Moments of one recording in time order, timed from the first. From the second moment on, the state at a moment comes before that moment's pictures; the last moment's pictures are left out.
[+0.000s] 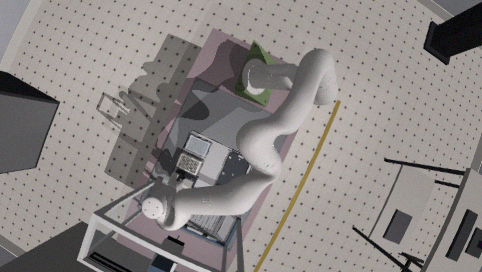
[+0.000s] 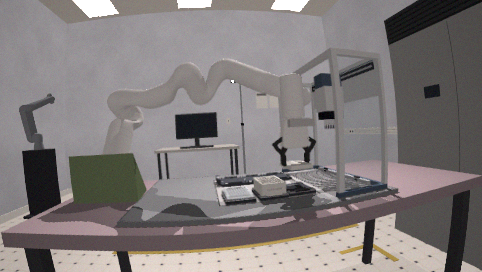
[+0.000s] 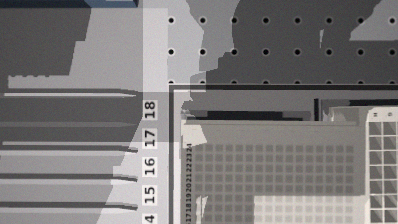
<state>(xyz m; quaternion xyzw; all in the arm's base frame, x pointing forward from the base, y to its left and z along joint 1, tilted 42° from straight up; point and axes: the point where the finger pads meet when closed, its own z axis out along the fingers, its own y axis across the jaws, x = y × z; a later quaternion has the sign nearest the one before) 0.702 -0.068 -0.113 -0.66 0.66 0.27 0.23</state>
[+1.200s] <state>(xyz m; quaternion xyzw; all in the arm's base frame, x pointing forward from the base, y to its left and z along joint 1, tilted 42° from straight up) 0.699 -0.082 -0.079 -0.69 0.63 0.27 0.24</state>
